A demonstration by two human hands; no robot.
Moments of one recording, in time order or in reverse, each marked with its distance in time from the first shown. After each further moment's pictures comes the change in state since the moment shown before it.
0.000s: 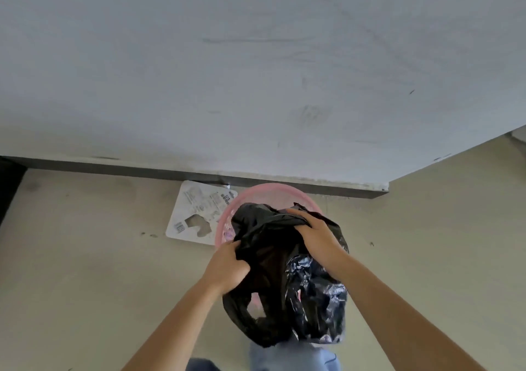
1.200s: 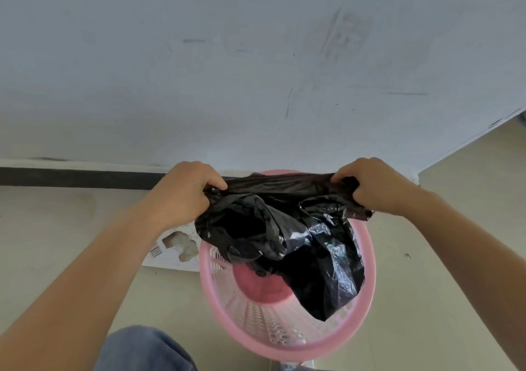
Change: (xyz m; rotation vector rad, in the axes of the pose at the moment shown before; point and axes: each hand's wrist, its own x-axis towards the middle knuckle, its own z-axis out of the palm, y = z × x) left_hand 0.126 -0.013 -0.079 0.579 0.331 0.638; right_hand 0.107 0.019 -0.060 -1.042 0.218 -0.379
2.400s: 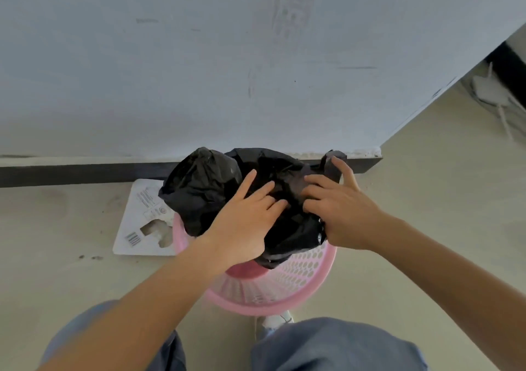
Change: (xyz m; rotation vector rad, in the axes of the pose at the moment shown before) left_hand -0.035 0.086 0.104 0.525 -0.085 0.541; right_hand -0.087 0.008 0.056 -0.563 0.160 -0.406
